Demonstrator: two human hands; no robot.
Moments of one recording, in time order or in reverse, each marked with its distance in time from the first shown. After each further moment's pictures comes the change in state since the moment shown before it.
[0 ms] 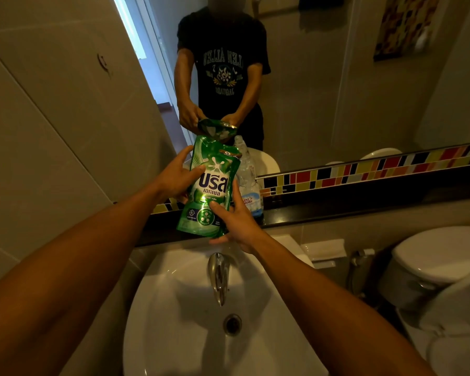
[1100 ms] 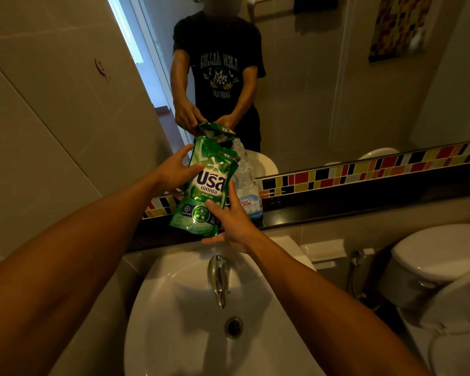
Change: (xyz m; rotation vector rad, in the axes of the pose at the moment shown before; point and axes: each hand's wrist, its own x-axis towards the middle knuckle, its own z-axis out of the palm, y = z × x) left_hand 0.014 0.013 -0.016 0.132 -0.055 -0.071; right_hand 0.005 -0.003 0.011 0.095 0.001 0.013
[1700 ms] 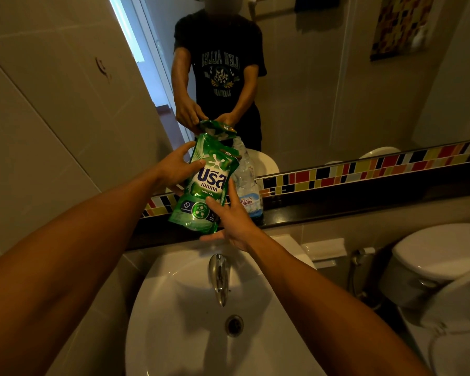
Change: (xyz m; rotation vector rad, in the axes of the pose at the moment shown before) left_hand 0.001 0.008 -0.001 0.021 0.010 -0.012; right_hand 0.002 -0.001 0.004 0.024 0.004 0.023
